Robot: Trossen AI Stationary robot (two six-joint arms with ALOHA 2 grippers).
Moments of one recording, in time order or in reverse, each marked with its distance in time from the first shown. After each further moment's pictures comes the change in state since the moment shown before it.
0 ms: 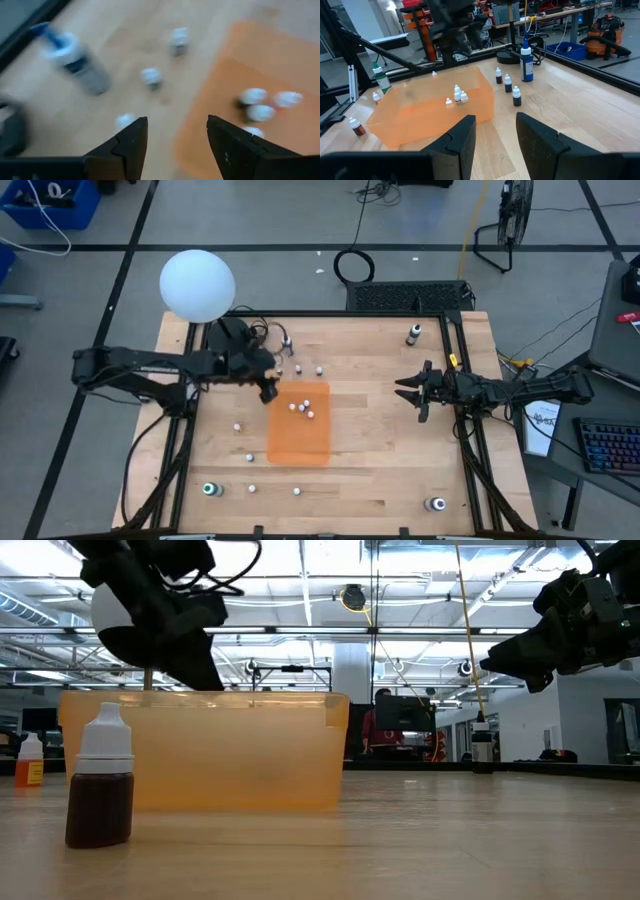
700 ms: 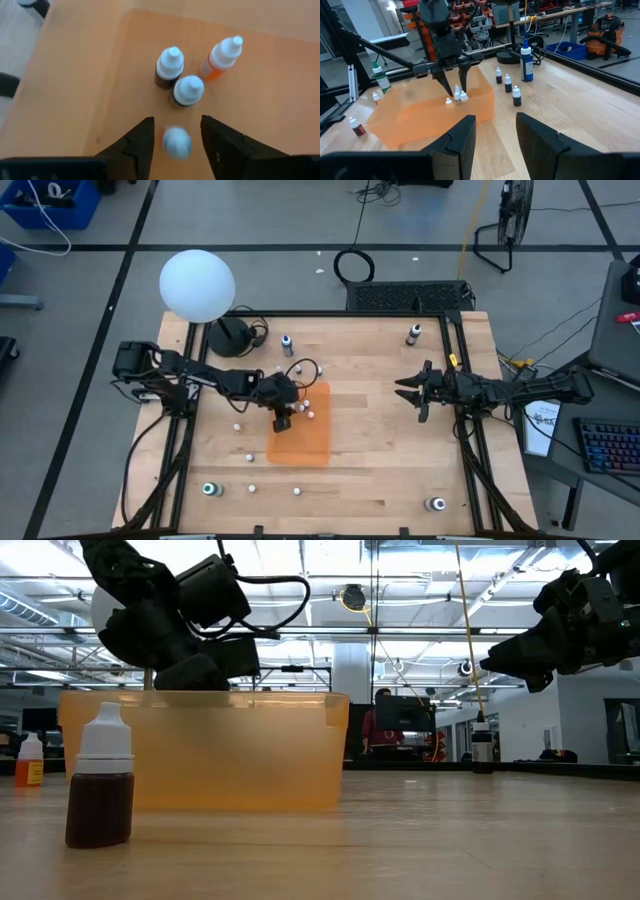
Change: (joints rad) left arm -0.142 0.389 -0.001 0.302 0.221 0.109; right arm 0.000 0.000 0.000 0.000 0.000 0.000
